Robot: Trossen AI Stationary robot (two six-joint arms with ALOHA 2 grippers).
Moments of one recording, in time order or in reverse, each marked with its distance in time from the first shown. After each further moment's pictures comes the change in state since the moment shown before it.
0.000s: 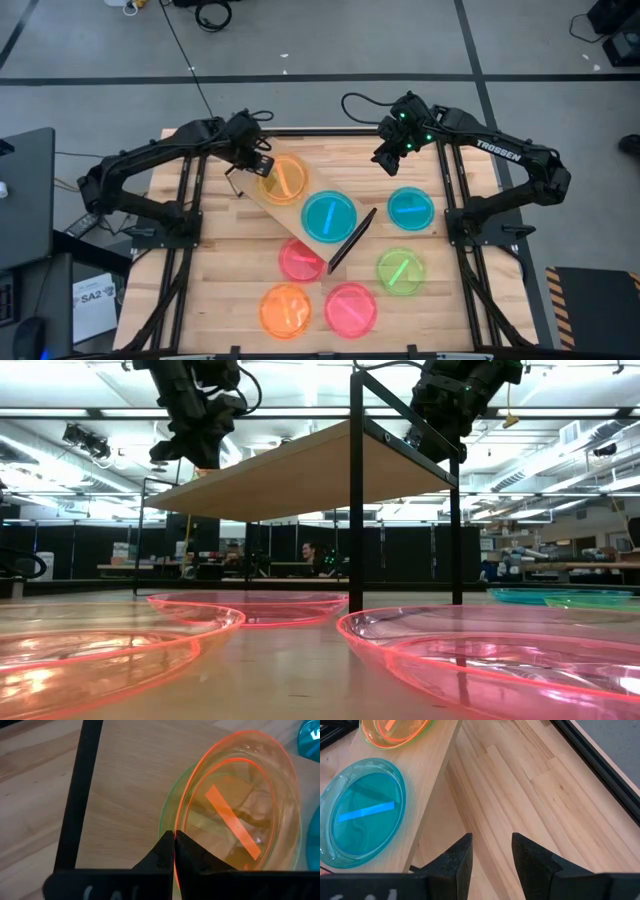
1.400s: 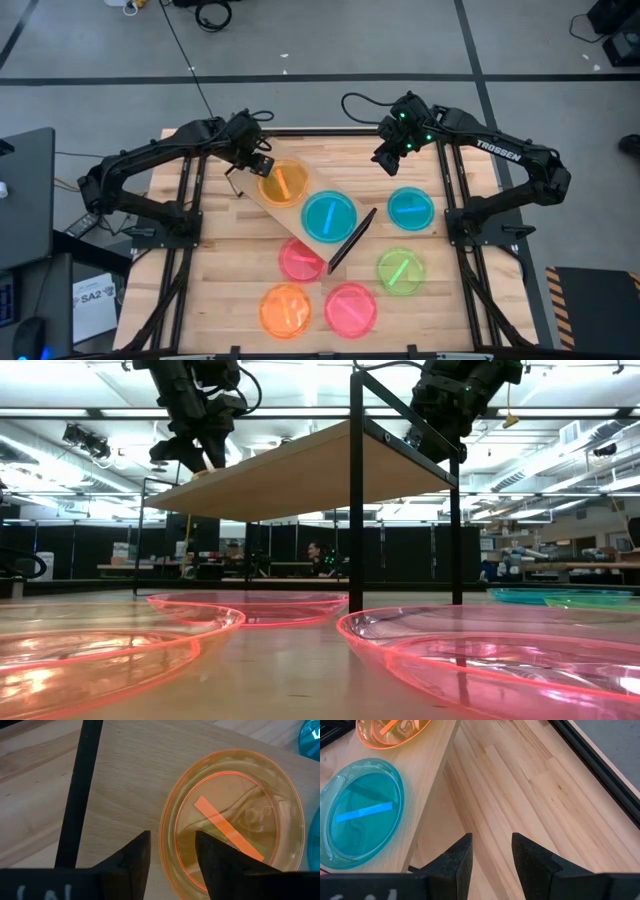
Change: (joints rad) left arm 0.000 0.000 -0.001 0.000 -0.003 0.002; right arm 0.000 0.000 0.000 0.000 0.007 0.000
